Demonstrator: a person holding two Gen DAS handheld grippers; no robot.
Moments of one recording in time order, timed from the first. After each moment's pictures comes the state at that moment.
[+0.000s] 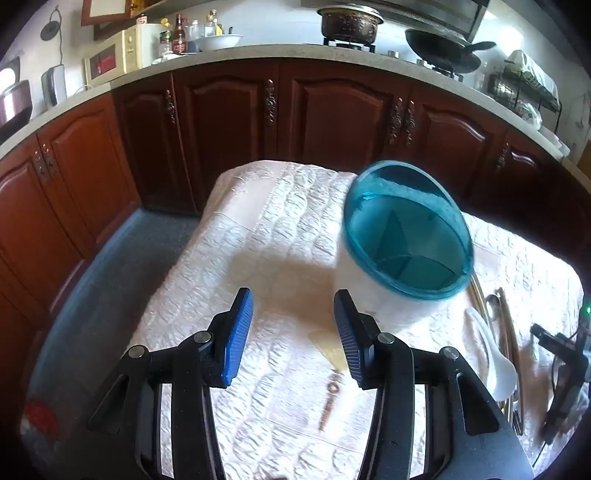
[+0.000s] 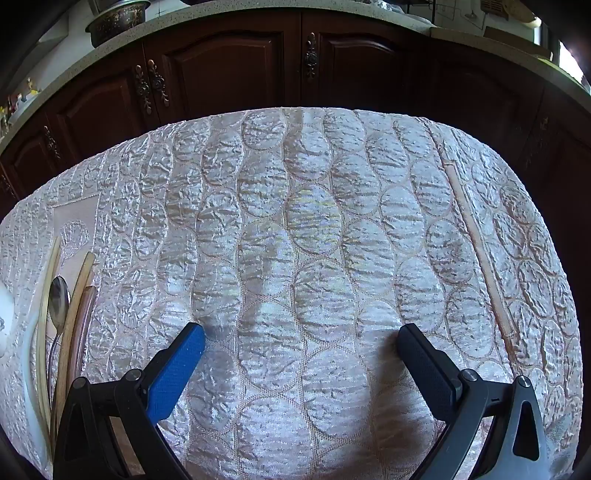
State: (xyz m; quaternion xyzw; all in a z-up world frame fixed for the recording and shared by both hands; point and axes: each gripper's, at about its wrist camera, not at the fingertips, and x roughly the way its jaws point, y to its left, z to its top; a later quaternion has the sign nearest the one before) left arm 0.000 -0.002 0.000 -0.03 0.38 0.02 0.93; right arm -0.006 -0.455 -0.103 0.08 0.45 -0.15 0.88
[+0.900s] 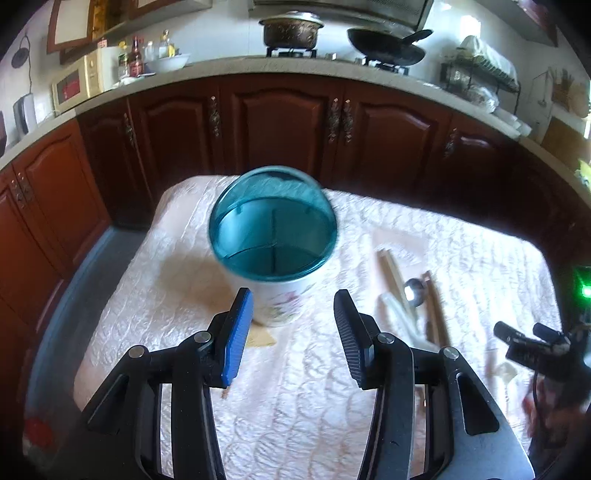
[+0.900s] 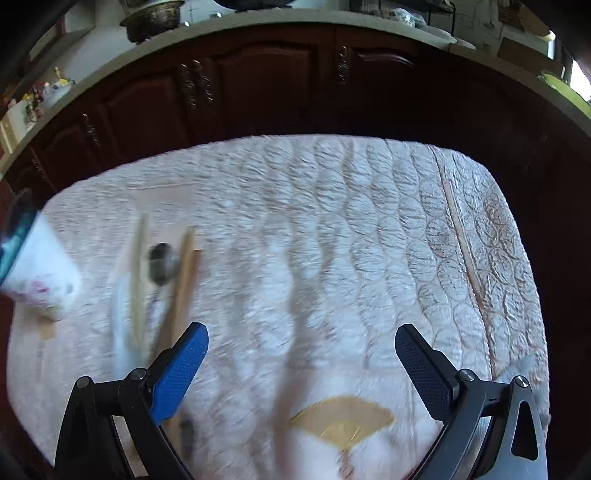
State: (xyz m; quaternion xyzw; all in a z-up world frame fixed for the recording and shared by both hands) left arm -0.040 -0.095 0.034 -0.01 0.36 -0.05 0.93; right arm -0.073 -0.374 -0.010 0.08 0.46 -0.10 0.88
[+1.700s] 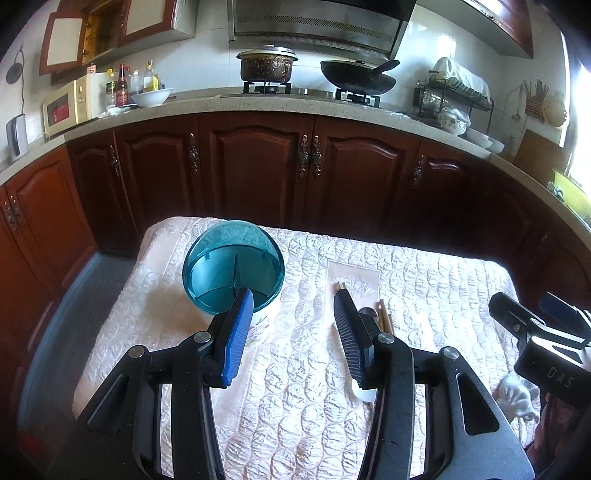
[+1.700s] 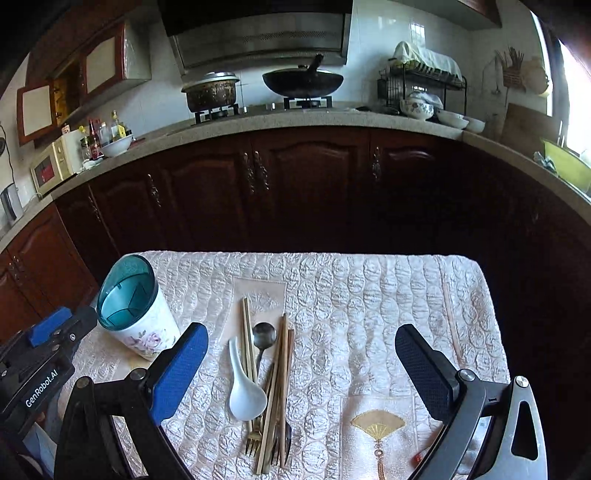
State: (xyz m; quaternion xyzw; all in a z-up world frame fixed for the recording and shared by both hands) left arm -0.066 -0.119 0.086 -0.02 0.32 -0.08 0.94; right arm -0.108 -0.320 0.107 0.06 0.33 -0.07 0.94
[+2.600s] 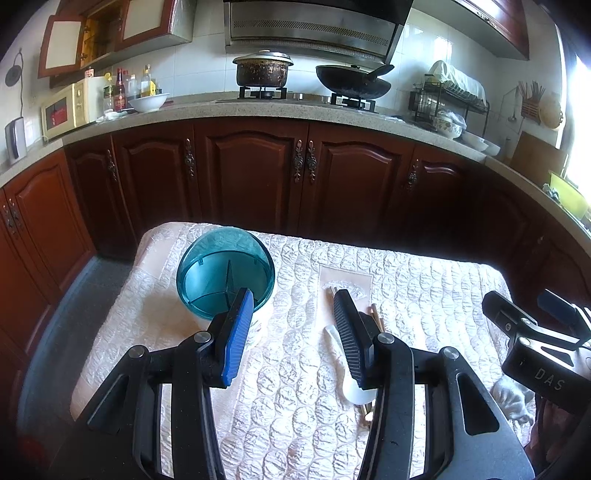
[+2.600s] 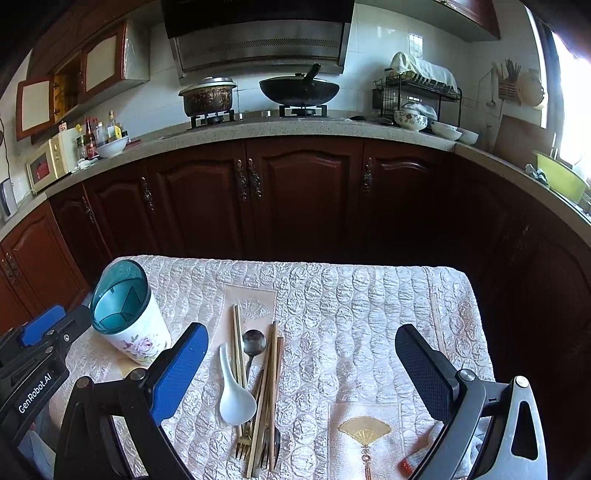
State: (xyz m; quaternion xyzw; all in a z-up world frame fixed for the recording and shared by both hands) left arm -0.071 -0.127 0.094 -0.02 0.31 -0.09 0.95; right arm -0.109 -0.321 0.116 0.04 0.32 -0.09 0.94
